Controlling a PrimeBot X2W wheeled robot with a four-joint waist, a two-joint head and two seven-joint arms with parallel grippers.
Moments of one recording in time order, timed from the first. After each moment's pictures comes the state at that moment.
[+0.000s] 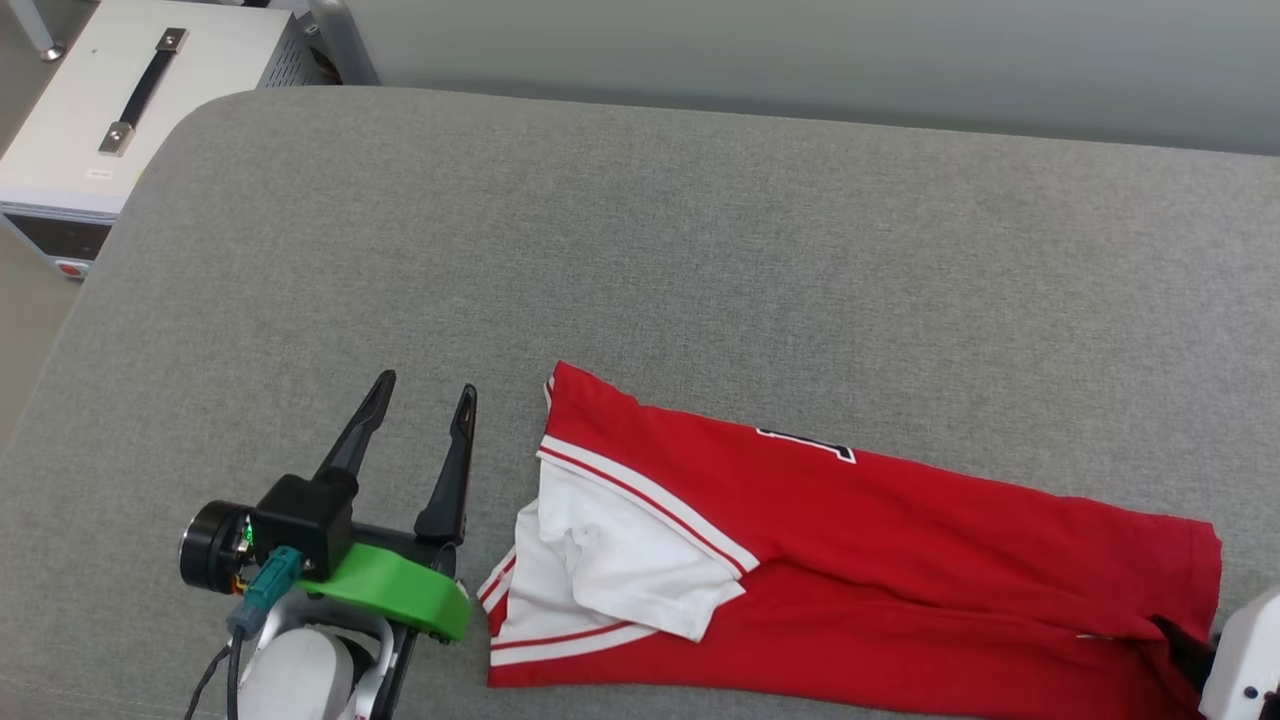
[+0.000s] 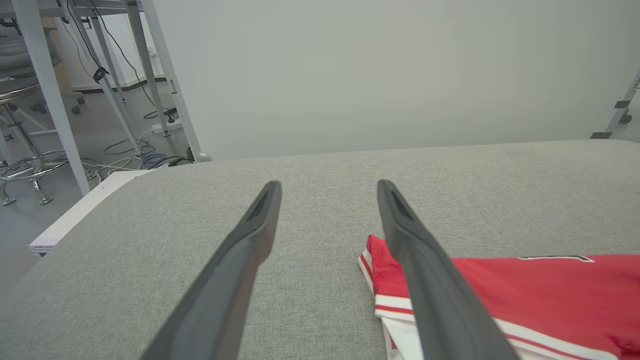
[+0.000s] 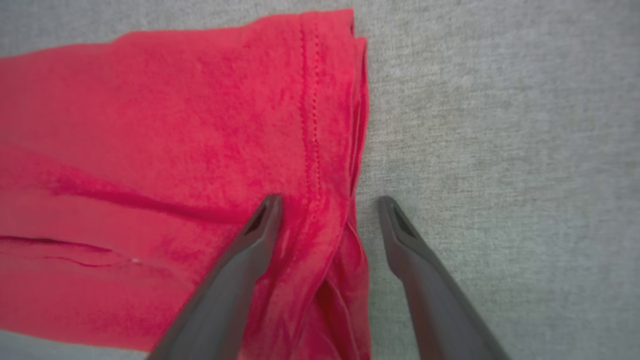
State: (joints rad) left arm -0.12 0.25 -0.22 0.08 -0.25 -0.06 -0.26; right arm 0.02 -0.26 -0.24 0.13 0.44 0.13 0.80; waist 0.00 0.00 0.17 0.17
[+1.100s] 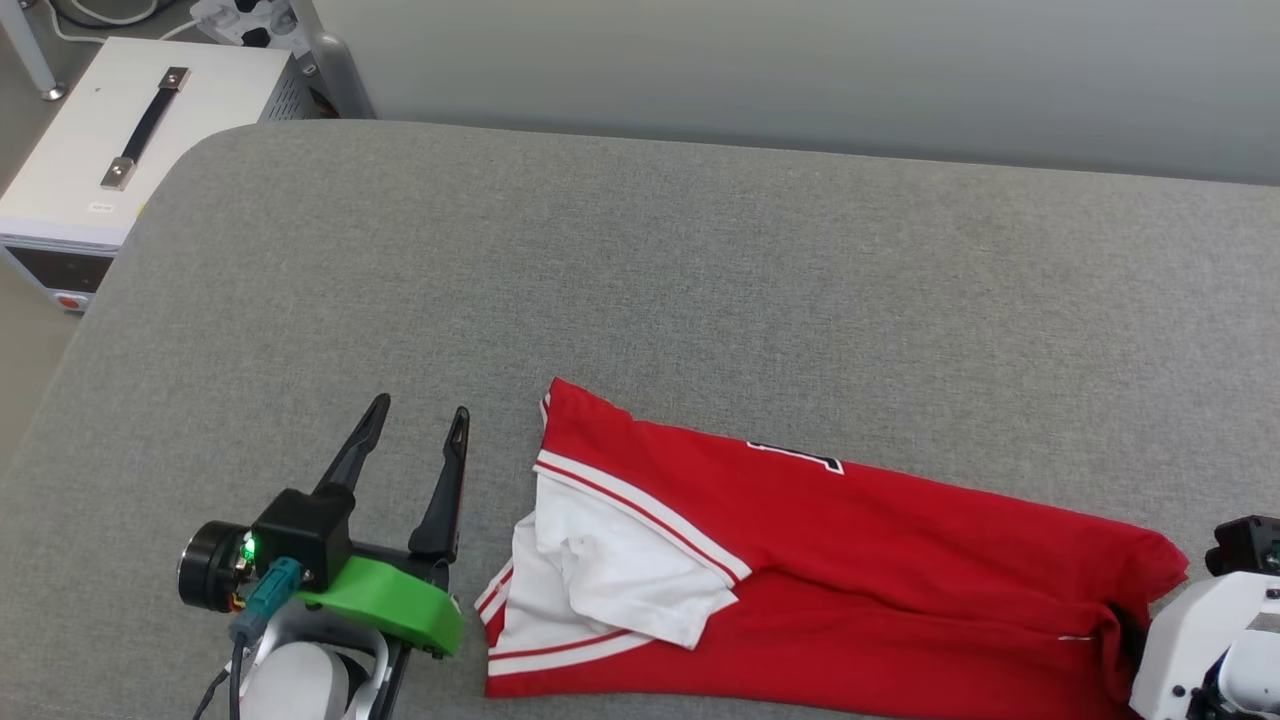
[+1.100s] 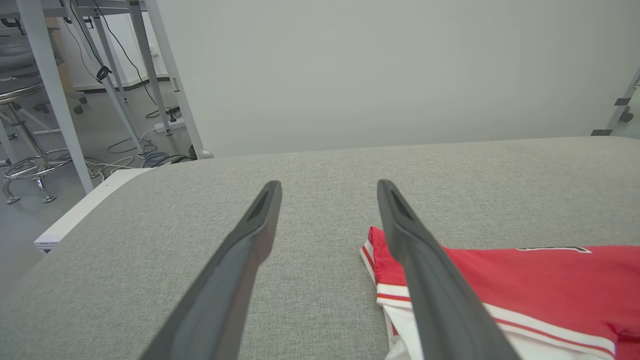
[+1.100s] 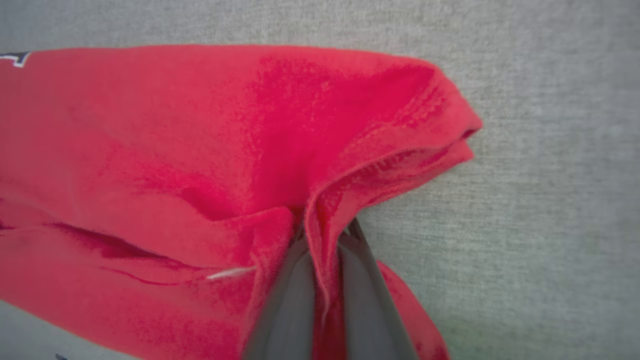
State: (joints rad) left arm -0.10 0.19 -0.14 0.14 -0.18 -0.12 -0.26; right arm -0.02 -0.32 -0.06 0.27 0.54 0.13 0.57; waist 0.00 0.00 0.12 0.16
